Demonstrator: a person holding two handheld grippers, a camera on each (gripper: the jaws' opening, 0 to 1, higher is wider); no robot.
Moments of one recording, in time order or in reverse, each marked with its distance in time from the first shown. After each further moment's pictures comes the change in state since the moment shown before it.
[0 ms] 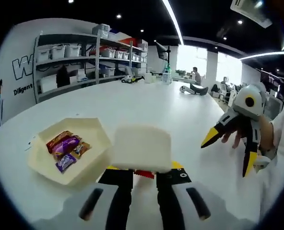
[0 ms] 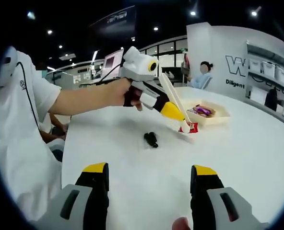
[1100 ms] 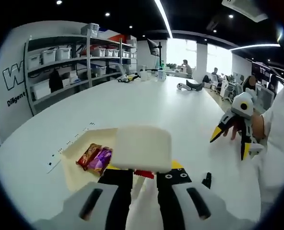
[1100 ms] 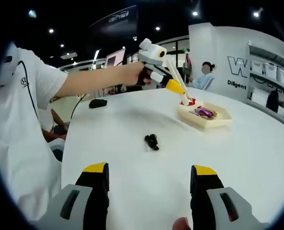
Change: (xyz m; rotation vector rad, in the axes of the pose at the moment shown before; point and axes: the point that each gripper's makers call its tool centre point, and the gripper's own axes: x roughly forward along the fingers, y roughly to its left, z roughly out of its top) left arm -0.032 0.069 0.031 0.081 0.058 -0.058; right arm 0.004 0.000 0.004 -0.012 0.004 0.010
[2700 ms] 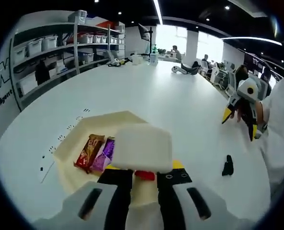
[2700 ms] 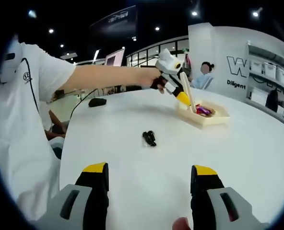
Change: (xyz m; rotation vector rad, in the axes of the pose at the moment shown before) left arm 0.045 0.034 -0.033 0.044 0.149 -0.116; right arm -0.004 -0.005 -0.008 0.003 -0.003 -0.002
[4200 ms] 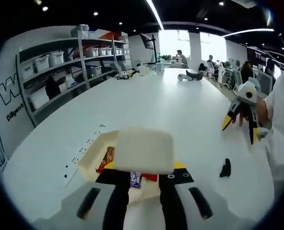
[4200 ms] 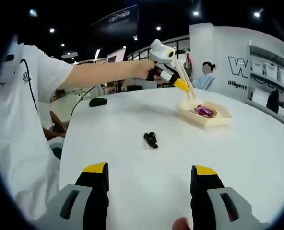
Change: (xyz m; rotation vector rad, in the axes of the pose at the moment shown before) left arm -0.057 -0.001 0.026 0.065 -0.109 0.139; right arm 0.006 0.004 0.005 -0.011 0.003 0.008
